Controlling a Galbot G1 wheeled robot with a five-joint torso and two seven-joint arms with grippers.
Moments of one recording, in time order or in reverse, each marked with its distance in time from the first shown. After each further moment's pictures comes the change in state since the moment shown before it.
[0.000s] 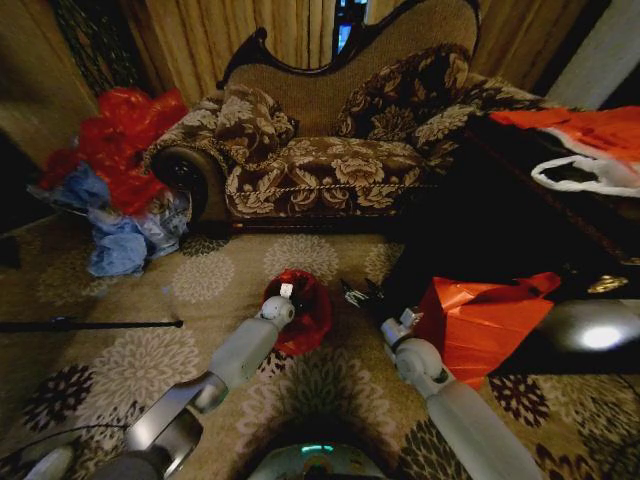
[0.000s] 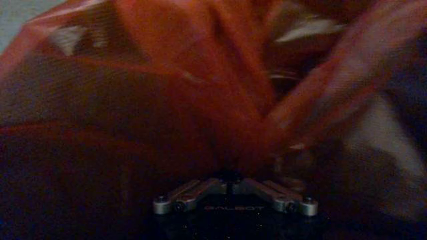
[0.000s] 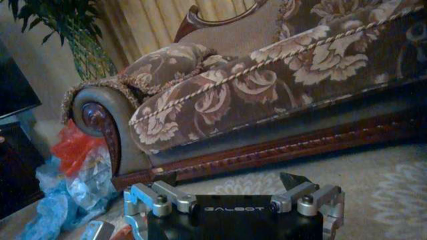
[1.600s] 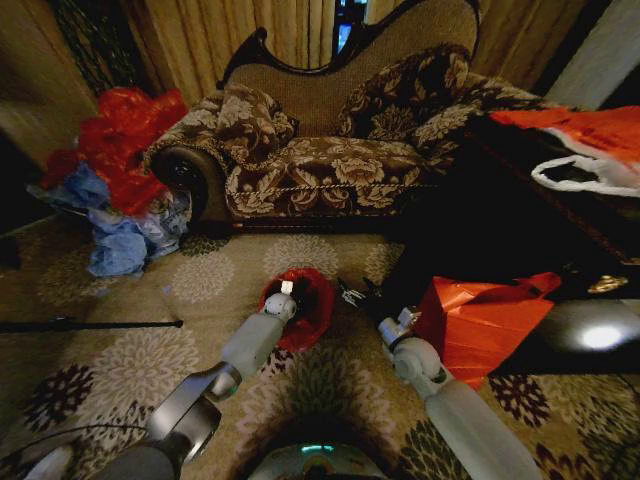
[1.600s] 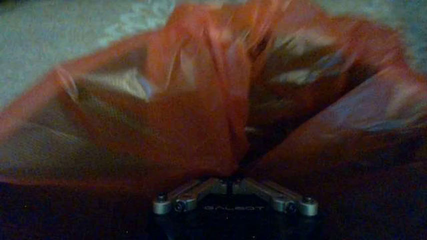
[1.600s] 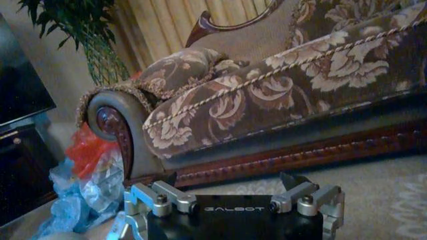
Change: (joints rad) left arm -0.008 -0.050 -0.043 -0.014 0.062 -0.024 -0.003; right arm 0.025 -0.002 -0.049 0.039 -0.007 0.003 0.032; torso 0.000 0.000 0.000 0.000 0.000
